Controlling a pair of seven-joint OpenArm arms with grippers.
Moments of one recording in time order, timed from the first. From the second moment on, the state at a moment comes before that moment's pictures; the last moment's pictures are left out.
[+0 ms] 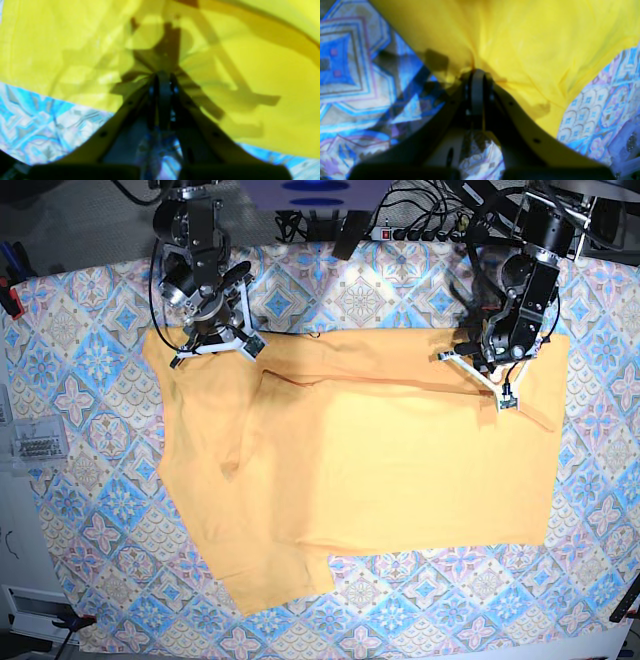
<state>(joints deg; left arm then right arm) 7.0 -24.7 16.5 85.1 -22.8 28.2 58.7 -20.0 -2.0 2.6 89.0 -48.8 36.4 -24.2</state>
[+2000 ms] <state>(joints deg) 0.9 -36.6 44.5 77.7 0.7 23.0 33.1 -17.1 -5.2 8.0 90.9 -42.8 40.3 -21.8</state>
